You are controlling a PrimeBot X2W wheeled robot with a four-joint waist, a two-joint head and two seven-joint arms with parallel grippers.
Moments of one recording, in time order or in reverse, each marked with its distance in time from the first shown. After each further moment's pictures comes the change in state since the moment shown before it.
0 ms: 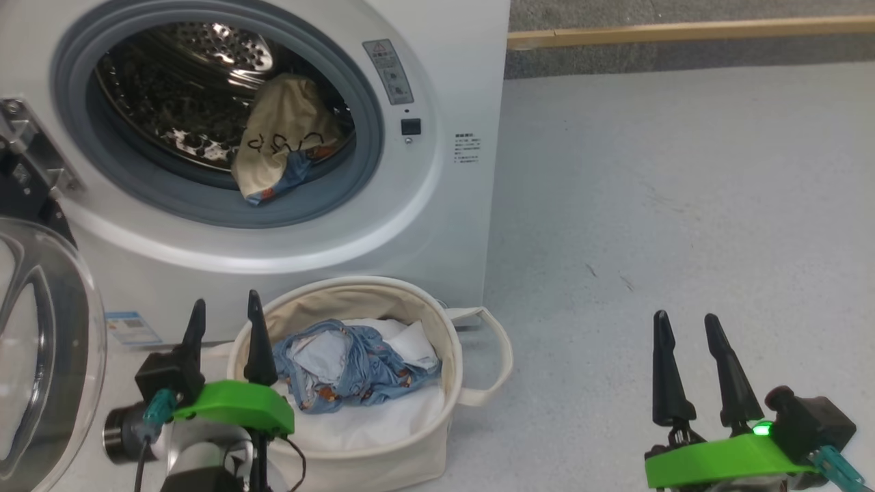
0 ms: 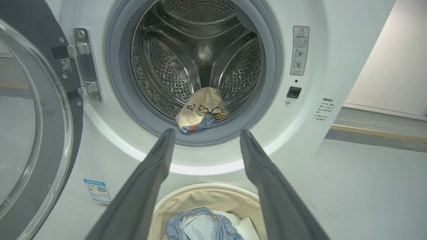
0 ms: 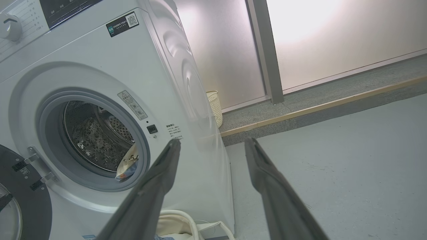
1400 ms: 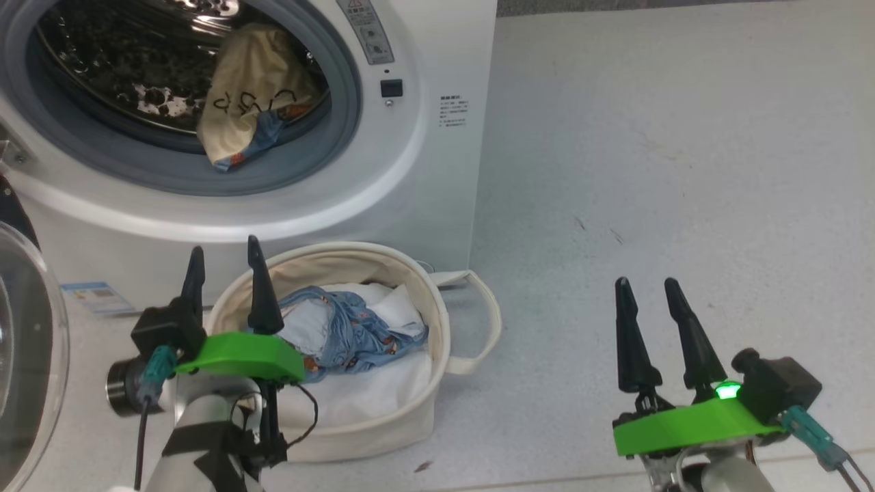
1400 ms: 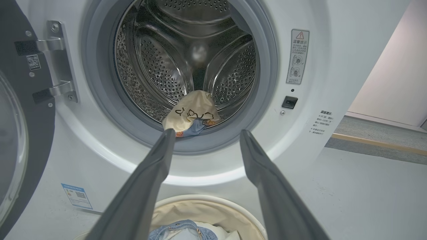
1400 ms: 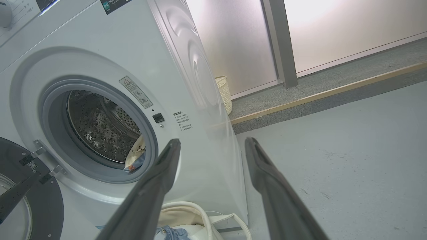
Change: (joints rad) left arm -0.074 -0.002 -0.058 -0.054 -0.070 0.095 0.000; right arm -0.104 0.000 0.084 0.048 0.042 0.000 0.000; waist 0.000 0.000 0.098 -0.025
